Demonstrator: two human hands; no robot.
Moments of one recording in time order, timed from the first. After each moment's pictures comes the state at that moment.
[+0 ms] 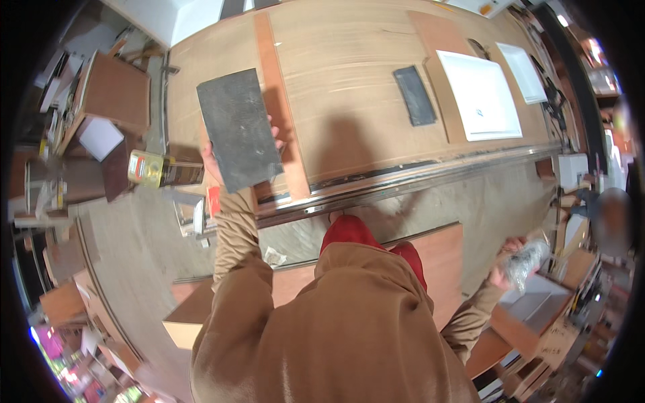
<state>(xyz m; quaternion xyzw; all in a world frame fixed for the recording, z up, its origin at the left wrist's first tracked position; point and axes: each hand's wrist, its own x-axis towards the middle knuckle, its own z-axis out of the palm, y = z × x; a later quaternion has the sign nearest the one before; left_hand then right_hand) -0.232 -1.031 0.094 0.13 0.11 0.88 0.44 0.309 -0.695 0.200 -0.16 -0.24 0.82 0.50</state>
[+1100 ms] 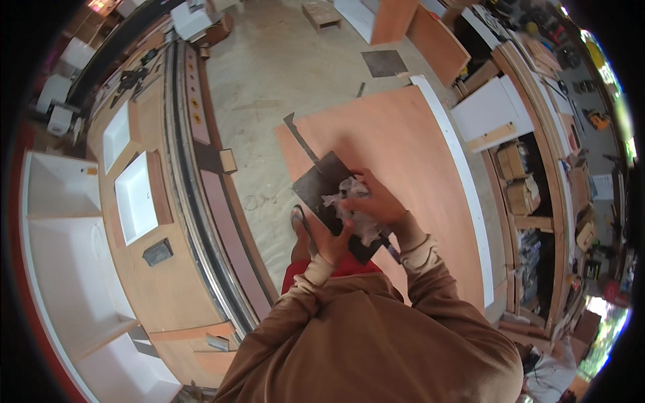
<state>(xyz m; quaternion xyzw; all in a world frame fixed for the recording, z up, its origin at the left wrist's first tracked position) 0.542 -0.986 0.107 0.57 0.33 0.25 0.71 0.742 -1.009 0.231 -0.64 -0.36 0.48 0.49</state>
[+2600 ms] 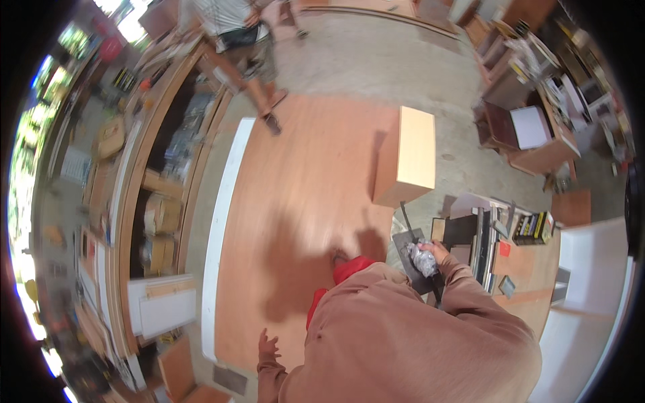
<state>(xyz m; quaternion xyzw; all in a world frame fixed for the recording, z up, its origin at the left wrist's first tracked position) 0.968 -1.161 0.052 0.84 -0.03 -0.52 0.14 0.287 -1.371 0.053 -0.20 0.73 -0.25 0.60</state>
